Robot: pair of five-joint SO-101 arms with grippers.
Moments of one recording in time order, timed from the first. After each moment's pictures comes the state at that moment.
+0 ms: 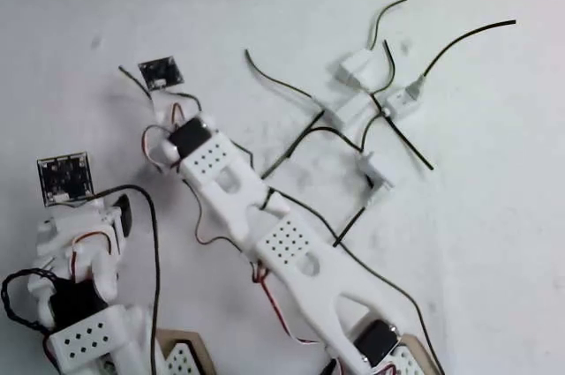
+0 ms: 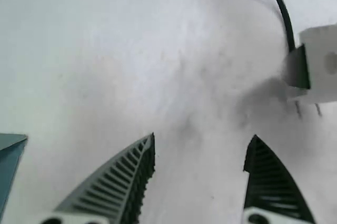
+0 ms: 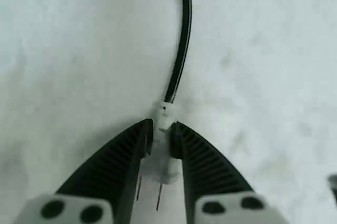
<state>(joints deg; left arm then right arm) -32.2 -86.3 86.0 52.6 -14.3 -47.3 80.2 -94.6 86.7 -18.2</state>
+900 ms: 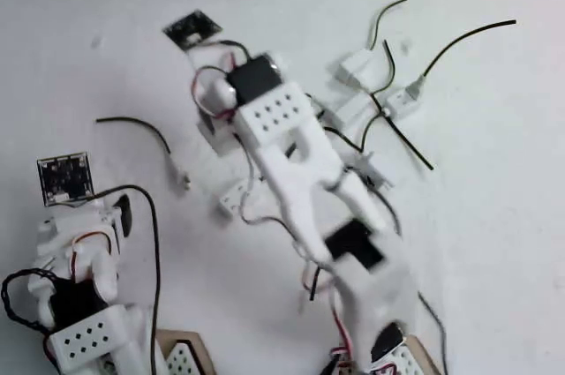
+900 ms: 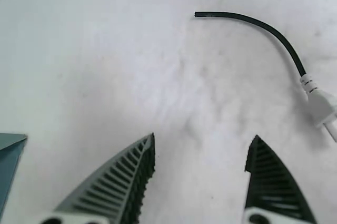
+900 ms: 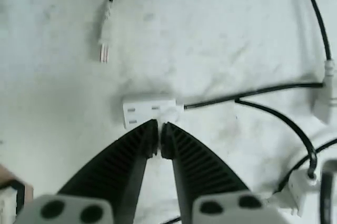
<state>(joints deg) -32.1 -86.3 86.0 52.6 -14.3 -37.3 16.8 -31.9 98.3 7.1</state>
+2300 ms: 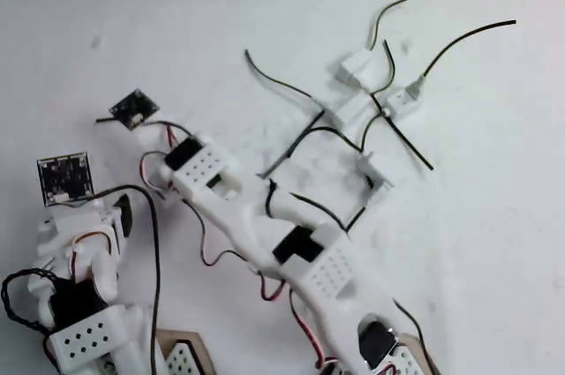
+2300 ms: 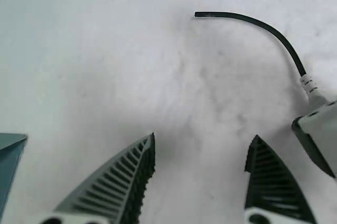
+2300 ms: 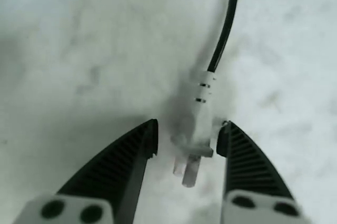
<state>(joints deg) -32.2 -86.3 86.0 52.6 -14.3 -51.3 39.4 -19.6 56.5 -0.7</state>
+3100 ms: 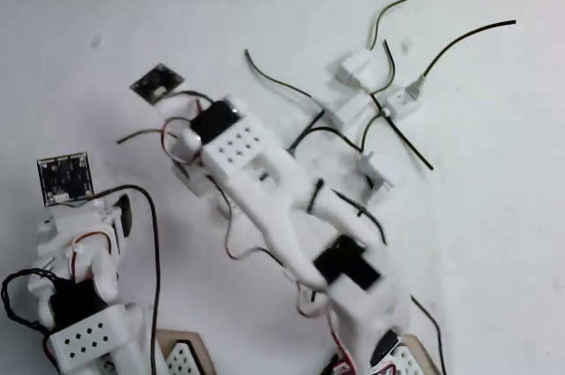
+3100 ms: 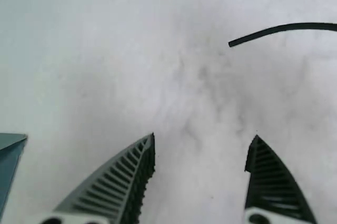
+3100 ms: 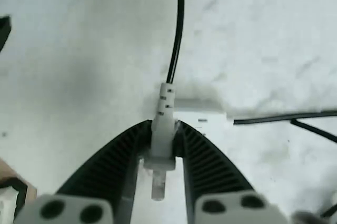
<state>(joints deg) -32.2 -86.3 86.0 52.6 -14.3 -45.5 13.6 -13.3 84.4 5.8</state>
